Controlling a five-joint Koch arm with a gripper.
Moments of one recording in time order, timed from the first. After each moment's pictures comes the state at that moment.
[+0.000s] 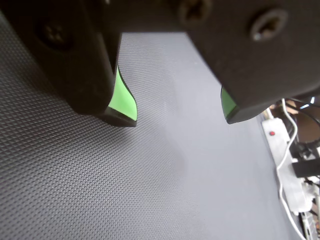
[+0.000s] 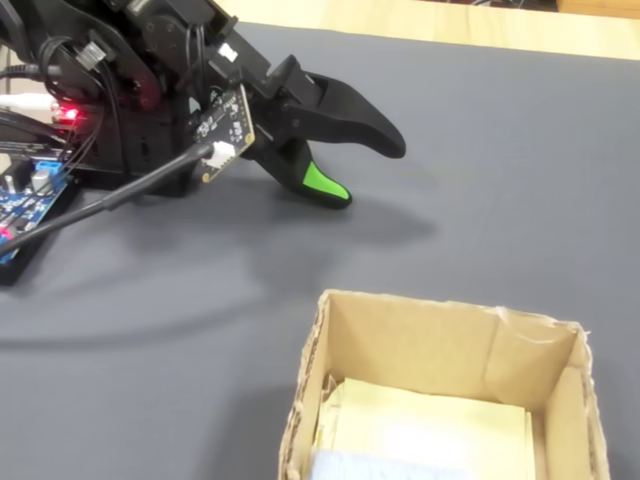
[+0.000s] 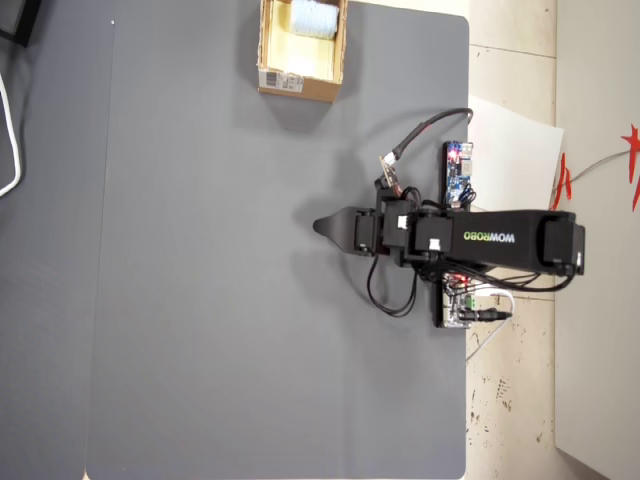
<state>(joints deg) 6.1 130.8 176.4 -6.1 93.9</state>
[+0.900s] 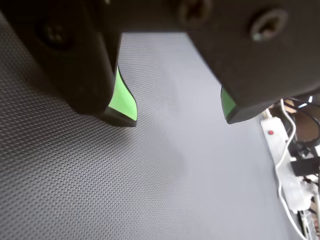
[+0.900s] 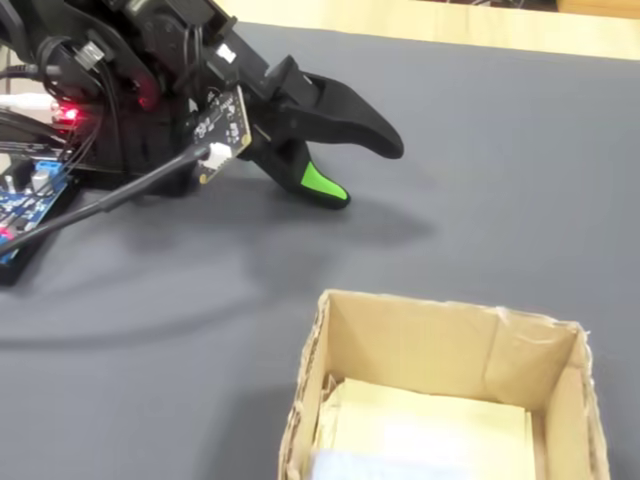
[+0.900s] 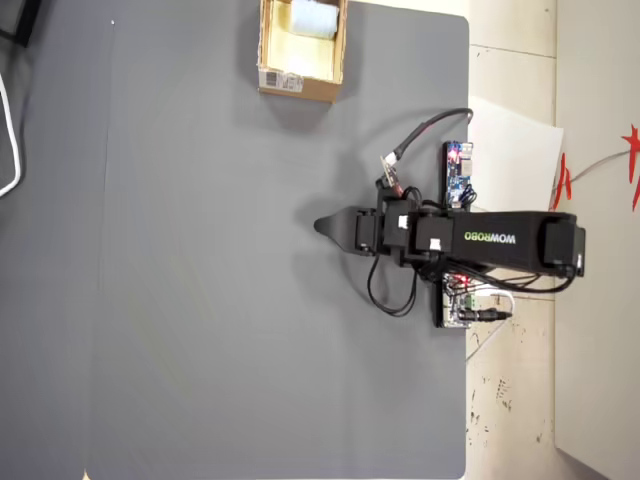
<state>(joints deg) 6.9 130.8 176.4 -3.6 94.2</state>
